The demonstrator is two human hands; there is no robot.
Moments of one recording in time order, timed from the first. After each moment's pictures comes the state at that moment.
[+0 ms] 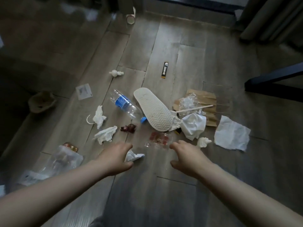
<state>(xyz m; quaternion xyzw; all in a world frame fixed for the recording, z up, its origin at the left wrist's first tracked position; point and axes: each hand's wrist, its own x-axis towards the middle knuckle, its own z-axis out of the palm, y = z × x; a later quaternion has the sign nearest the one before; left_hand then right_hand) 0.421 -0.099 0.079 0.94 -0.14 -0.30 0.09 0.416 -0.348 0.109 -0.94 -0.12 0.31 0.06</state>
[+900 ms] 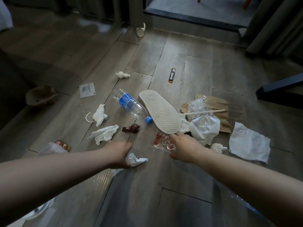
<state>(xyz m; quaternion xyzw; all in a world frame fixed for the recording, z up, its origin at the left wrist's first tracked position) 0.435 -0.092 -0.019 0.94 -0.18 -0.28 -0.03 0.456 -0.338 -0.003 -0.95 -0.15 0.26 0.03</state>
